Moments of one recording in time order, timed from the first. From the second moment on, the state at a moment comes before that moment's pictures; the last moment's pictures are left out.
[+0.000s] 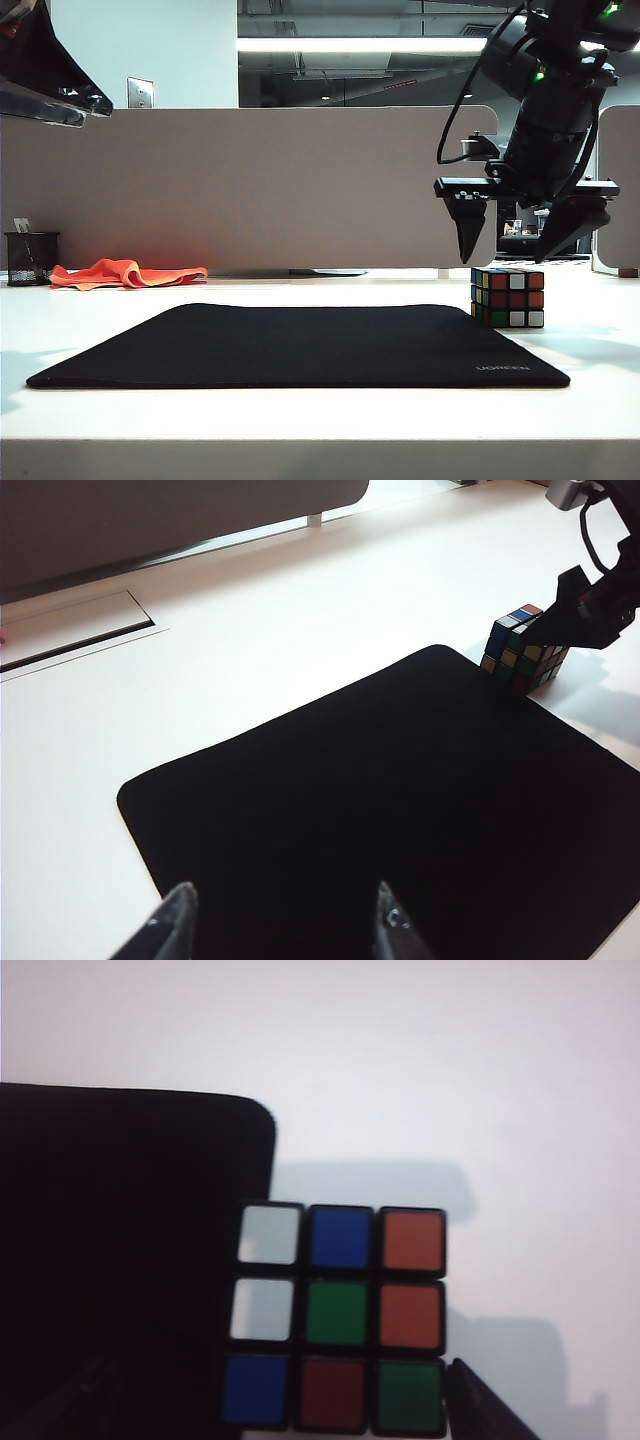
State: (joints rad) left arm -0.16 0.87 0.55 0.00 0.45 0.16; right arm 0.27 1.72 1.18 -0.34 0.15 0.18
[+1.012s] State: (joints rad) left arm -0.16 0.87 0.55 0.00 0.45 0.16; right arm 0.21 1.77 1.18 -0.37 0.08 0.22
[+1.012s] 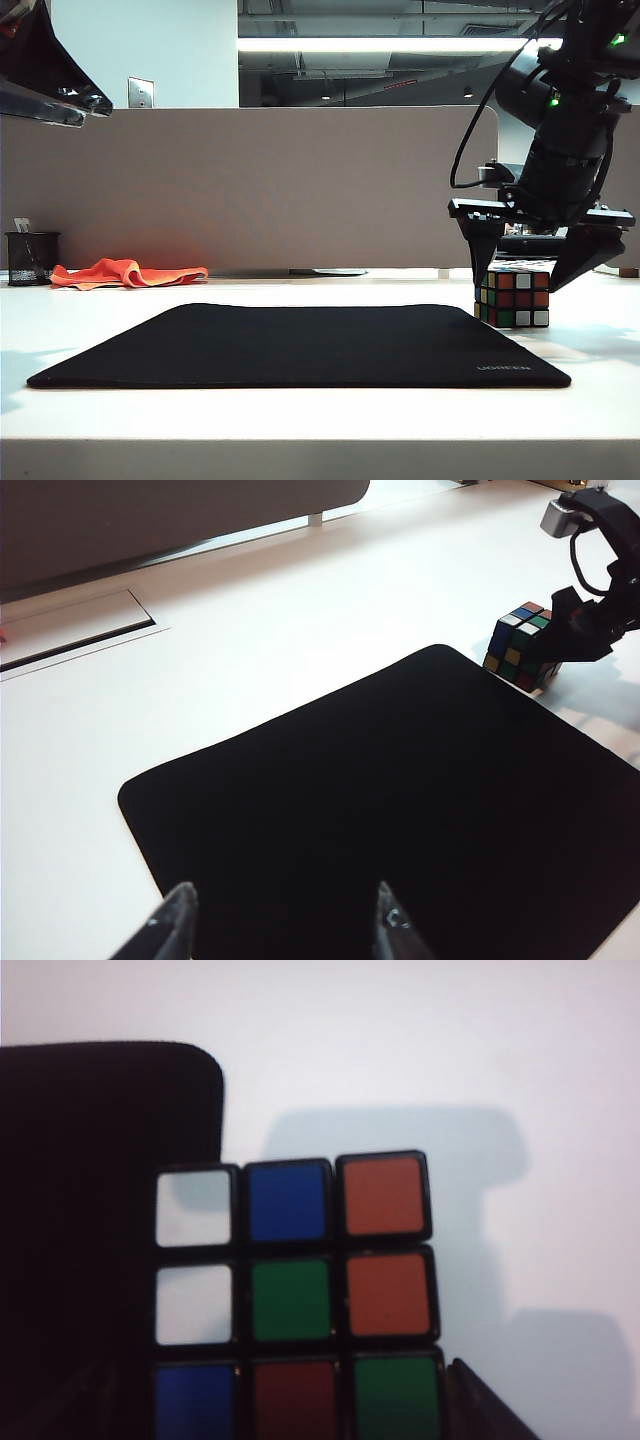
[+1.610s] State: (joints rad) left arm -0.16 0.87 0.55 -0.02 0.45 0.16; right arm 0.21 1.78 1.18 -0.36 0.07 0.15
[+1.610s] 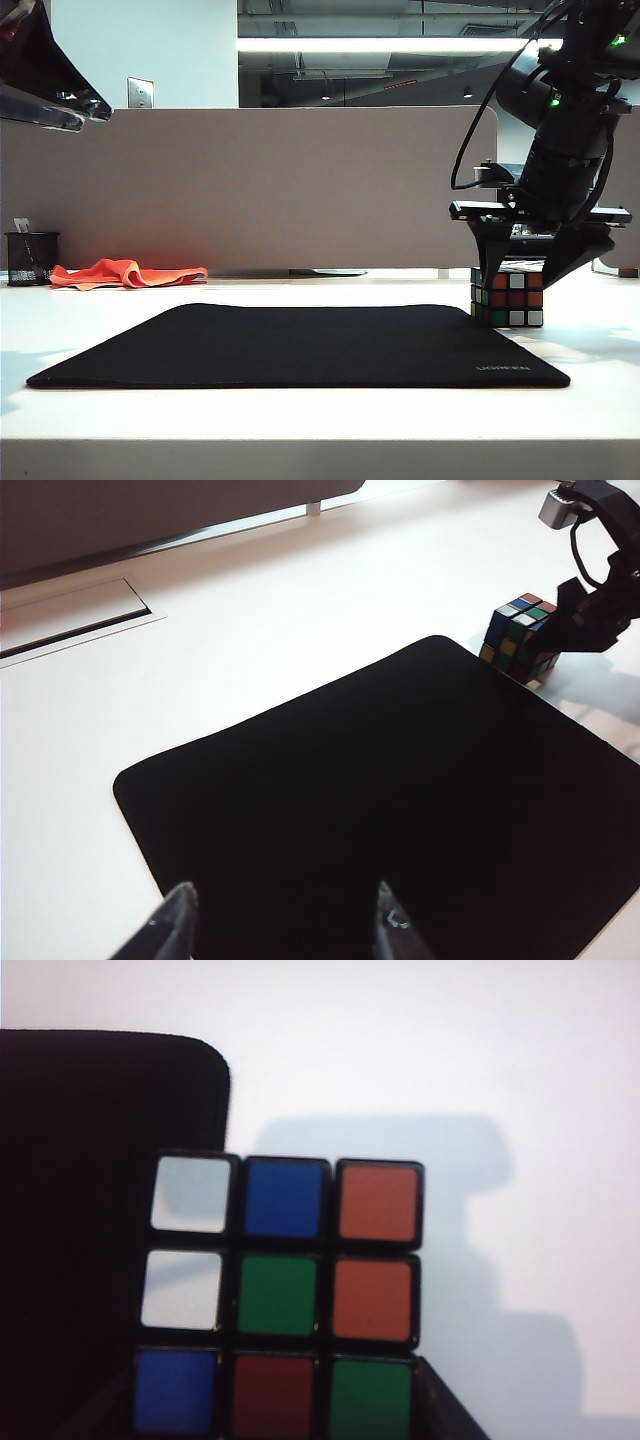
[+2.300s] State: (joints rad) left arm -0.16 0.87 0.55 -0.02 0.45 0.16; right arm 0.22 1.67 1.27 -0.42 0.07 0.13
